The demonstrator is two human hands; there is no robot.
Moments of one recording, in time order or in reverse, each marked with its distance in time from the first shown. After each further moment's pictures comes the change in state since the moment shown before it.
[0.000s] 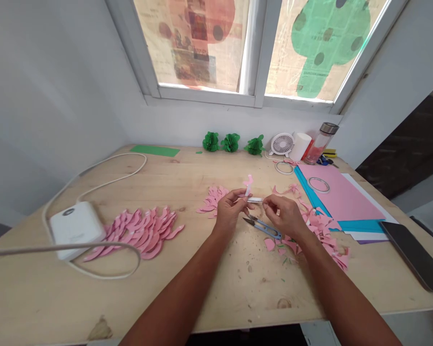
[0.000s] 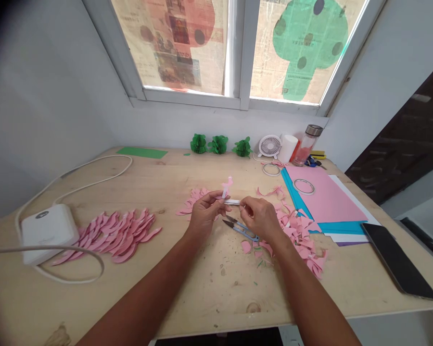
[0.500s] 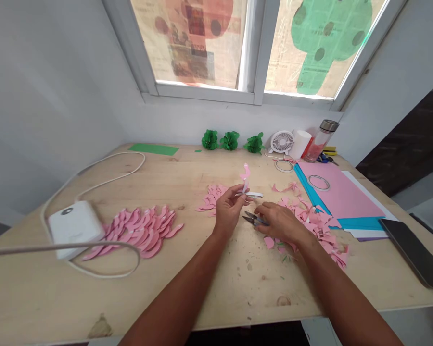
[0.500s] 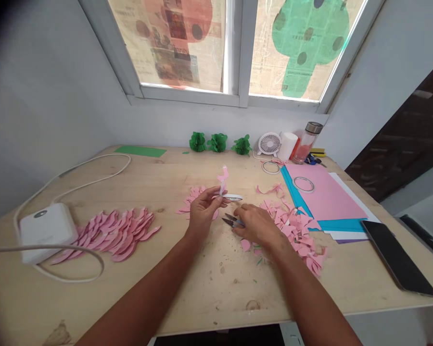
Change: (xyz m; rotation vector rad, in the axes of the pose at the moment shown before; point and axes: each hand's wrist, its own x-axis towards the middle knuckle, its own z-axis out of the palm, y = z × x) left_hand -0.001 -0.001 -0.002 0.100 0.017 0.146; right_hand -0.004 -0.009 0.002 -0.234 -0.435 -0.021
